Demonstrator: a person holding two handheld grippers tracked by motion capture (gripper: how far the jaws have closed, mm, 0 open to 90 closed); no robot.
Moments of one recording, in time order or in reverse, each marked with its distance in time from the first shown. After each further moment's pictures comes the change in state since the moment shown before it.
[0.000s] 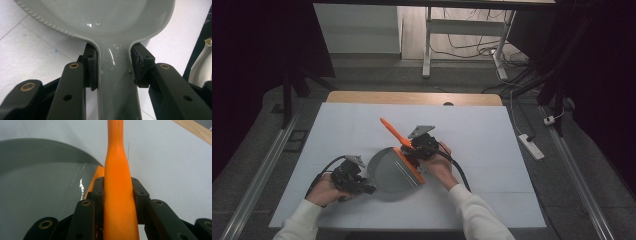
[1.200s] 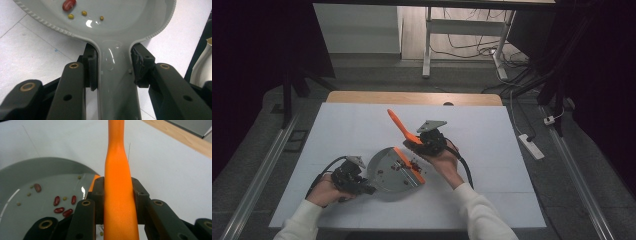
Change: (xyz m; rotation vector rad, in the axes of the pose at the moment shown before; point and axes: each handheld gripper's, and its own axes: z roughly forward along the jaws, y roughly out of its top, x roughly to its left) left arm 0.000 -0.001 0.002 0.006 0.005 0.006; right arm -0.016 0.001 -0.027 -0.071 0.018 0.084
